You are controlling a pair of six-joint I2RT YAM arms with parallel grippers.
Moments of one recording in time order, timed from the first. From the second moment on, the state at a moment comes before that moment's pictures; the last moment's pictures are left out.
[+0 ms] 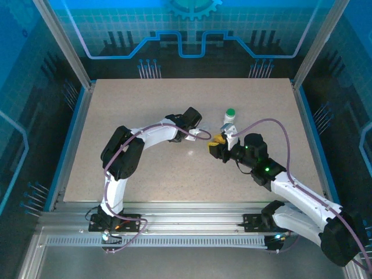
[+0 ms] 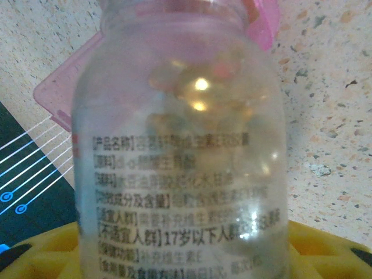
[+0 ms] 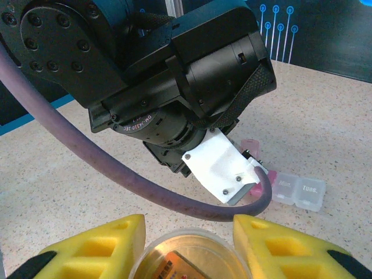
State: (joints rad) left arm -0.63 2.05 1.48 -0.65 -0.58 1.09; right arm 0.55 0.95 0.53 0.13 -0.29 0.06
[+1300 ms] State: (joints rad) left arm -0.60 1.93 1.35 -0.57 -0.45 0.86; right arm 0.55 0.99 0.53 0.13 -0.30 0.06
